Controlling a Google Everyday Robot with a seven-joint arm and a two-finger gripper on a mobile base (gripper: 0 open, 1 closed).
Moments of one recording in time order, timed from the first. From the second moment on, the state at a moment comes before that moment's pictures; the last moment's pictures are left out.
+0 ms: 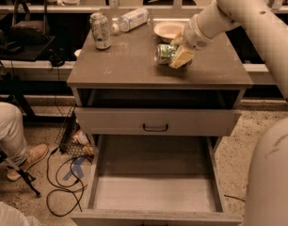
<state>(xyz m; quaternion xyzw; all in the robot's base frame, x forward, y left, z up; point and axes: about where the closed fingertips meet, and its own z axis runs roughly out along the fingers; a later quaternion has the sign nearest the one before) 0.732 -0.114 0.856 -0.69 0.64 0.04 0.33</state>
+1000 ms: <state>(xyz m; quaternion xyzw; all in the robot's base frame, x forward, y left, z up) 0.748 -0.130 0.847 -0.68 0.66 0.05 0.30</state>
